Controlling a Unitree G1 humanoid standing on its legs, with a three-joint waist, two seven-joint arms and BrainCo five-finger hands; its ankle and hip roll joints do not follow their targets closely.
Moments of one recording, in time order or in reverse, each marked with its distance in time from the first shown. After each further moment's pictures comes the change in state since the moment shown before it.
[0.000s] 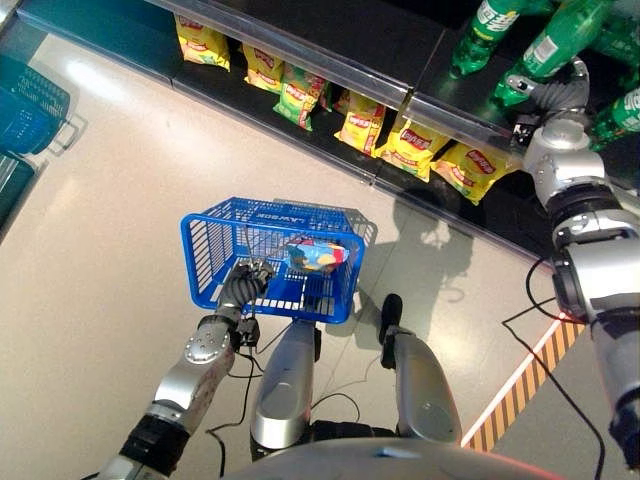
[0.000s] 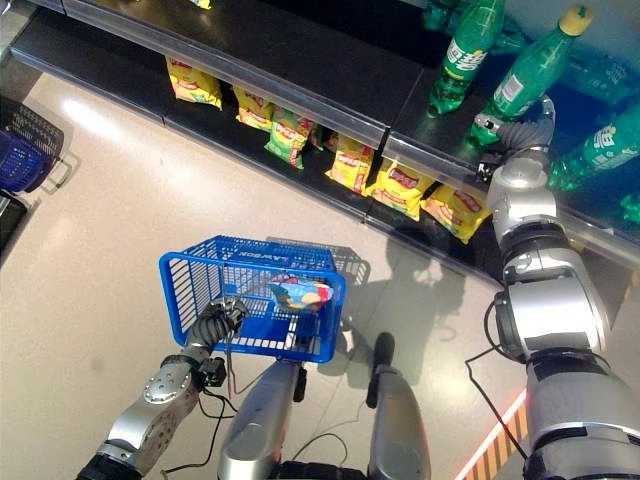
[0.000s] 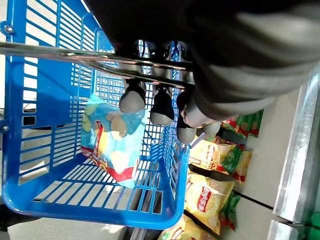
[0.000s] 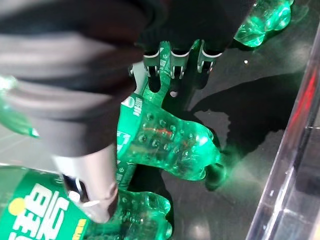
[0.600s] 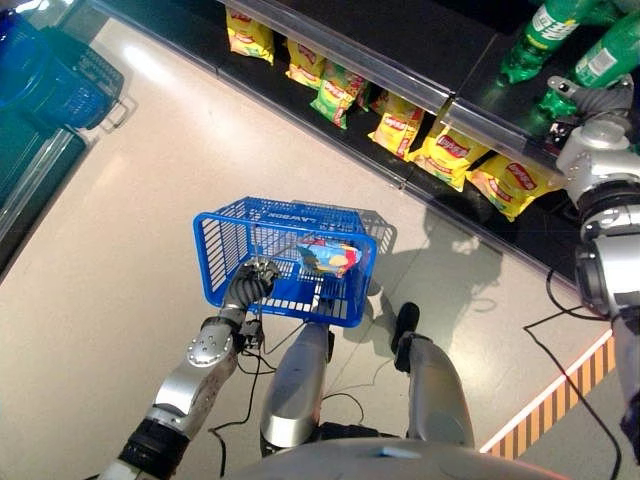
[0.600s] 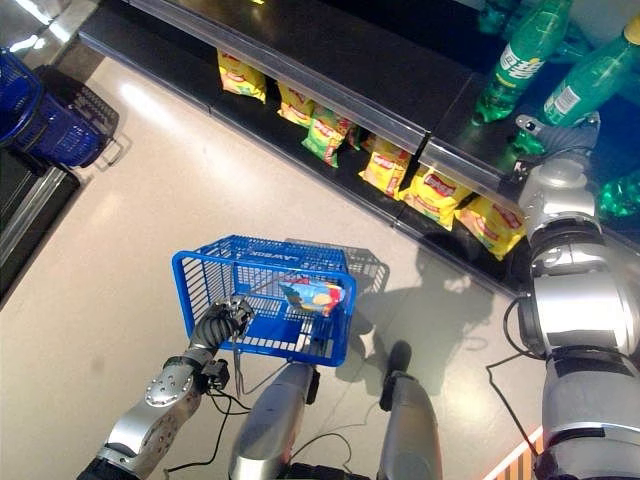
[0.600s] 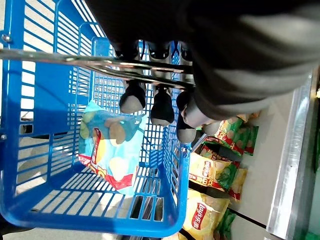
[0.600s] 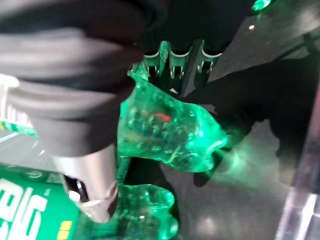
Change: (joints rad) left arm 0.018 0.007 -0.039 -0.043 -0.007 -0.001 -0.004; right arm -0.037 -0.085 -0.019 0.110 0.055 0.003 0.002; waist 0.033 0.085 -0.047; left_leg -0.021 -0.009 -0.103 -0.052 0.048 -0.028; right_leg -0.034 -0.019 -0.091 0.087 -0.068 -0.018
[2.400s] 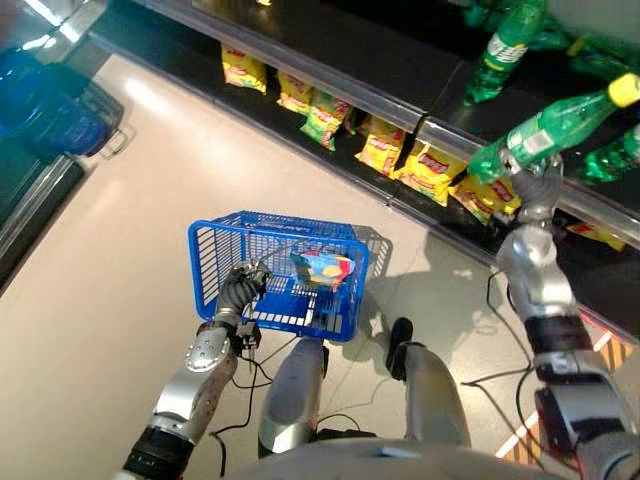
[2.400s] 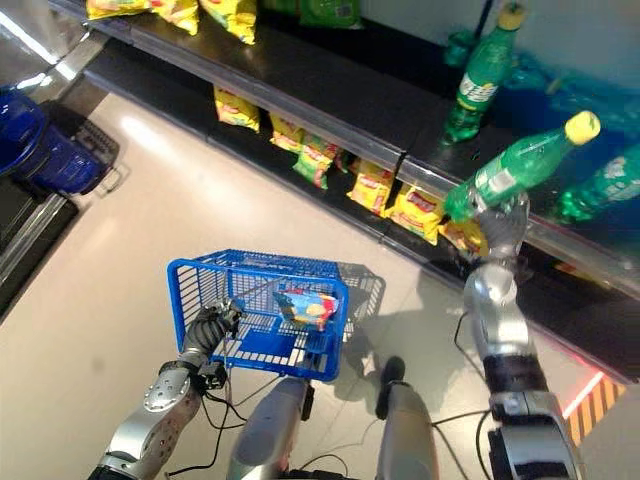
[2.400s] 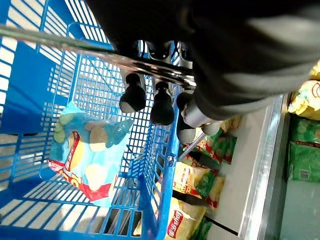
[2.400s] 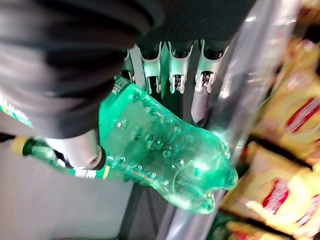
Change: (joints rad) left arm 0.037 -0.092 0.122 0.021 -0.009 -0.004 0.041; right arm 0.916 0.307 -0.234 -1.041 -0.288 -0.060 -0.074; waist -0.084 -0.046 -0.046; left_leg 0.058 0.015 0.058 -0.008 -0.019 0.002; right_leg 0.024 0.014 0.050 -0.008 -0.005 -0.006
